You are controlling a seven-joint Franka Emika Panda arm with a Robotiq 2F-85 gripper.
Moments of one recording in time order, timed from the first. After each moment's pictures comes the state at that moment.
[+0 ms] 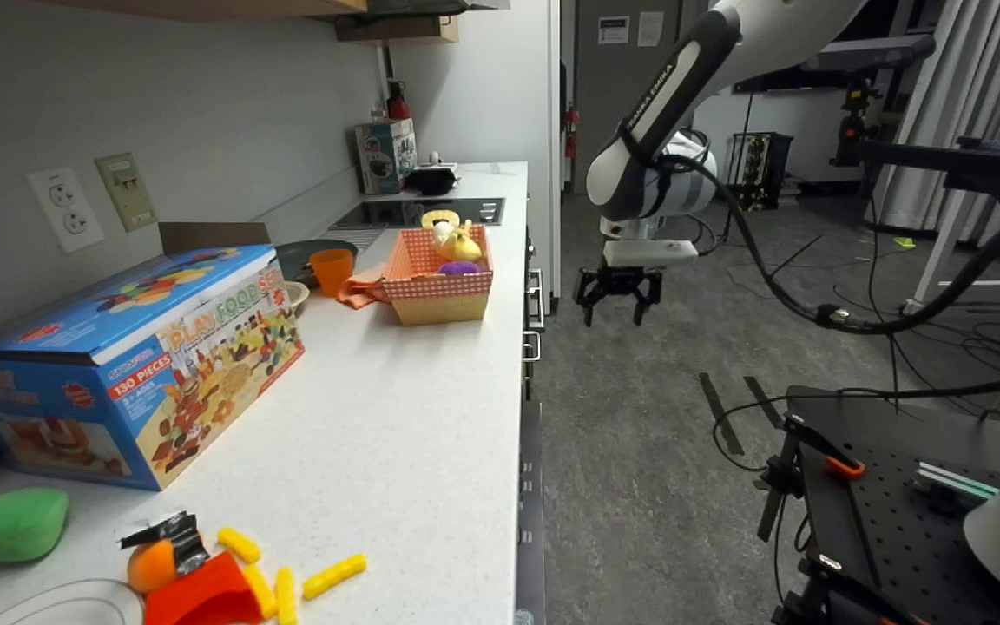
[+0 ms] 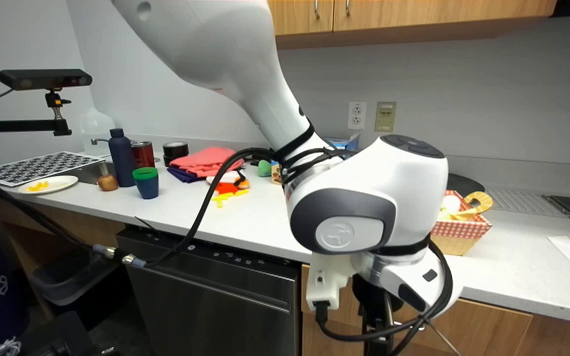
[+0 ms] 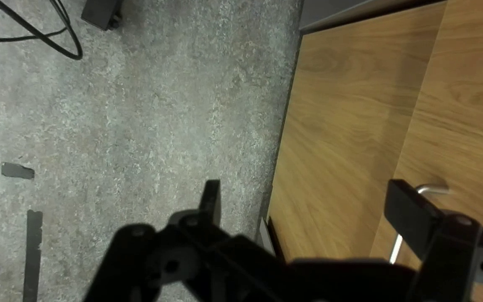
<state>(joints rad) -0.29 0.41 -0.23 -2.19 0.35 2.60 0.26</state>
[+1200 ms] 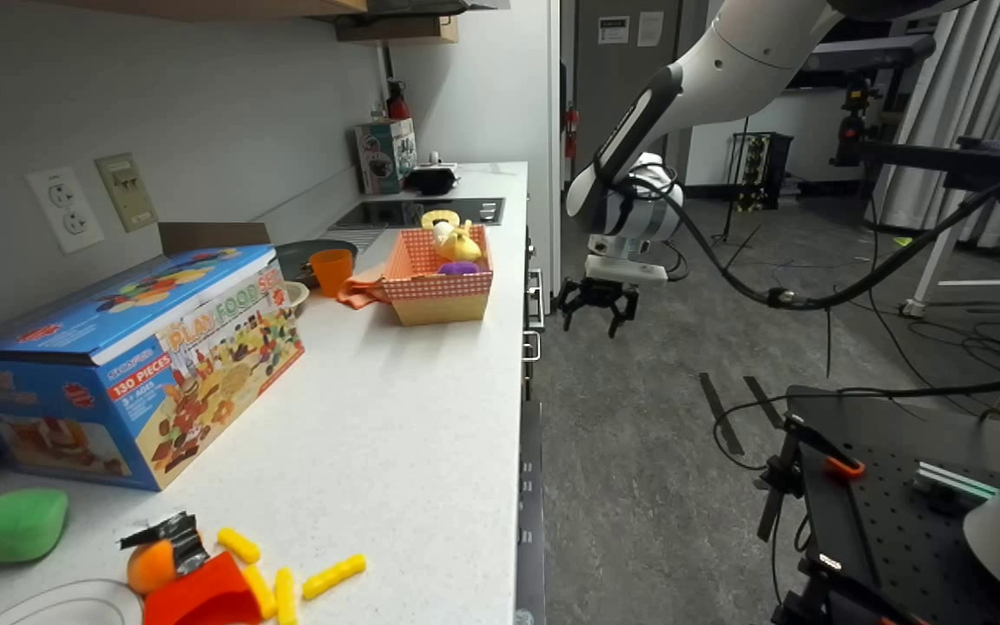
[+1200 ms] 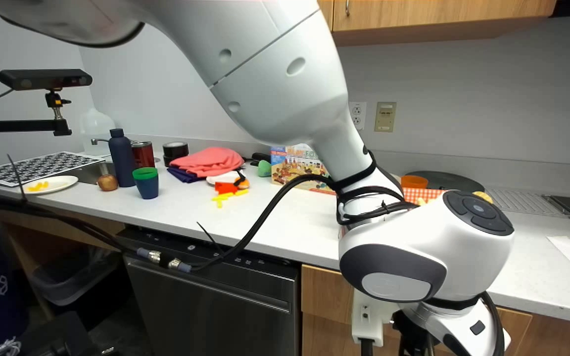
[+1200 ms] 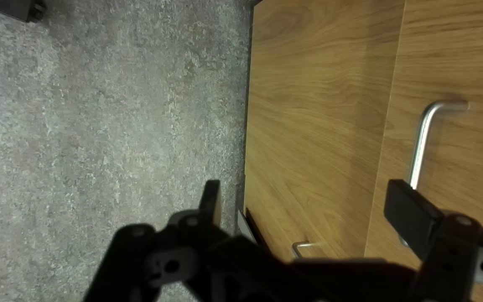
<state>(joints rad) -0.47 0.66 -0.10 -1.93 0.55 2.60 0.13</state>
